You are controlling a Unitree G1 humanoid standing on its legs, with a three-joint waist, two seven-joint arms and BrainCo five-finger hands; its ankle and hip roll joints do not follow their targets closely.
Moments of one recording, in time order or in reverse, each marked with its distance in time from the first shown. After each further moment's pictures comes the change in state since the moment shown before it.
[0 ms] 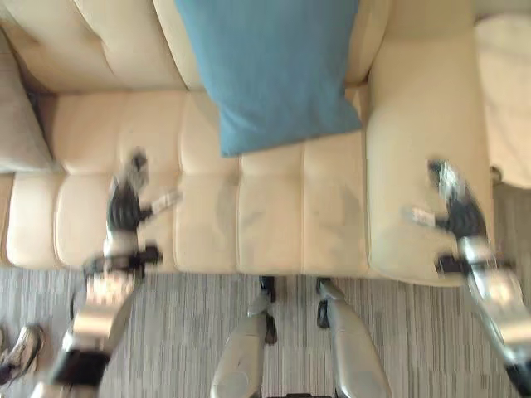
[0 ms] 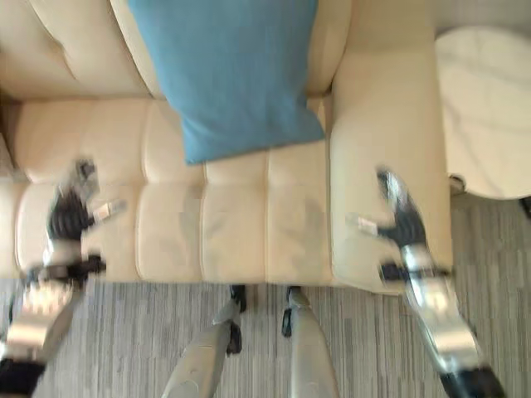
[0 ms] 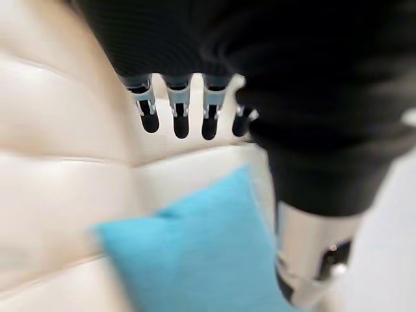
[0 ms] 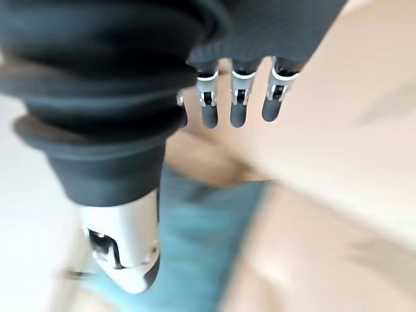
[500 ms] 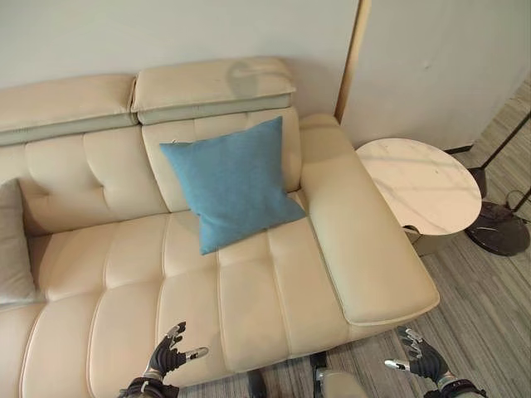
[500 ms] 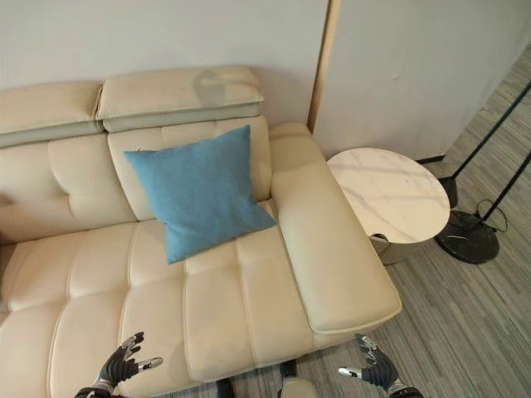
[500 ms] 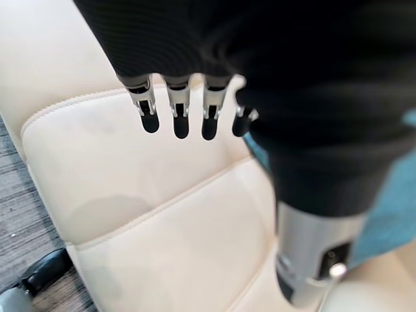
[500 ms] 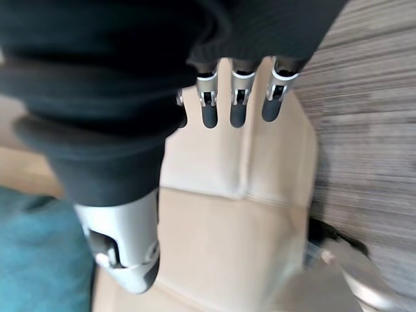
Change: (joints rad) left arm 0.044 -0.233 -0.075 0.518 0.201 0.074 -0.109; right arm -0.053 0.154 0.150 0.534 -0.225 0.048 0.116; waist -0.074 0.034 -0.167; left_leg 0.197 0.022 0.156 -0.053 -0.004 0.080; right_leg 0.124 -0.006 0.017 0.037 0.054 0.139
